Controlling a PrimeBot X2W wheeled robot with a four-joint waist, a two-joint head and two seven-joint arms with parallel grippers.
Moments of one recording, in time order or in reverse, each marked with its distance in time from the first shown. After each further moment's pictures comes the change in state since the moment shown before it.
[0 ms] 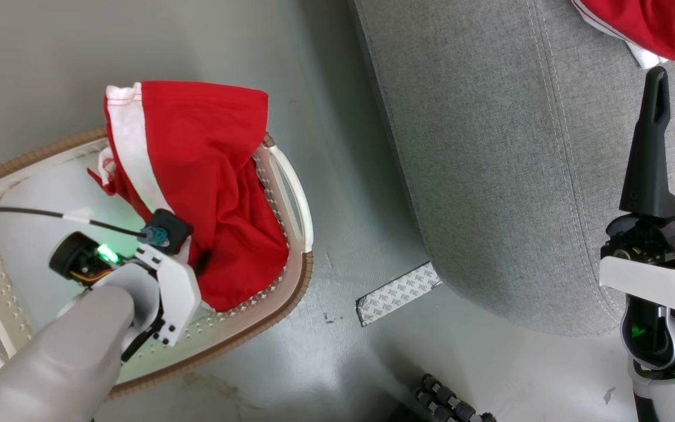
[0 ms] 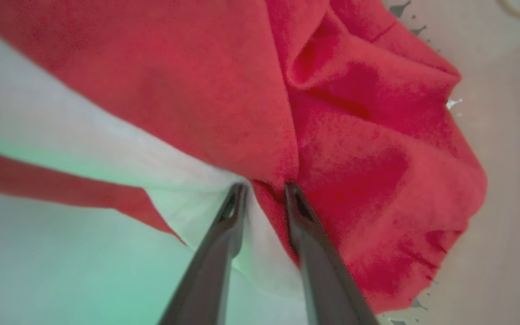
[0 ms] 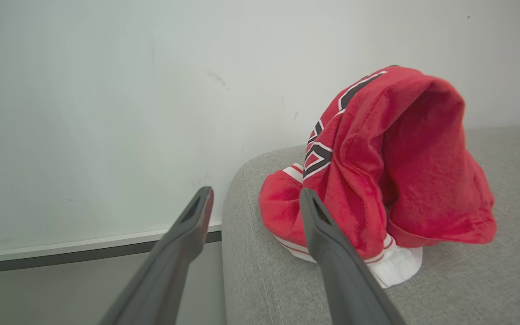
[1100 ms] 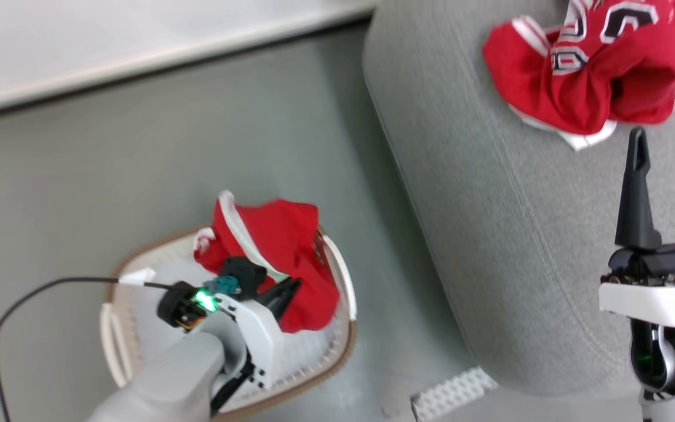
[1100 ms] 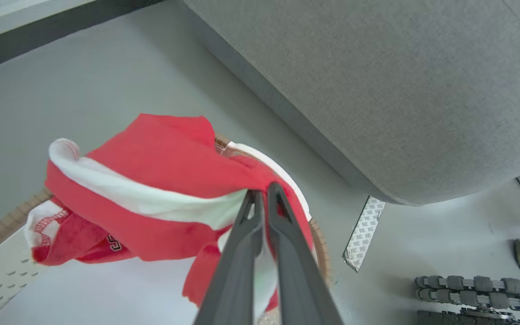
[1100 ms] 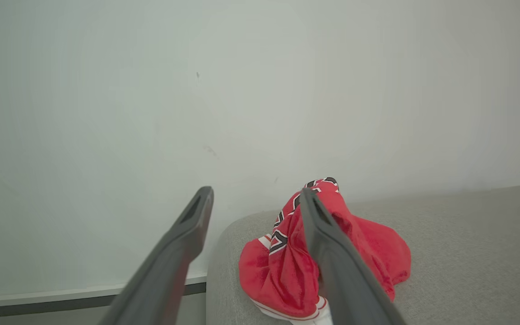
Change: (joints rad) left arm 0.051 -0.189 -0.178 0.042 -0.281 0.000 -0.267; right arm 0.070 0.001 -0.091 0.139 -0.193 0.000 0.000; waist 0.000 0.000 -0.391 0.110
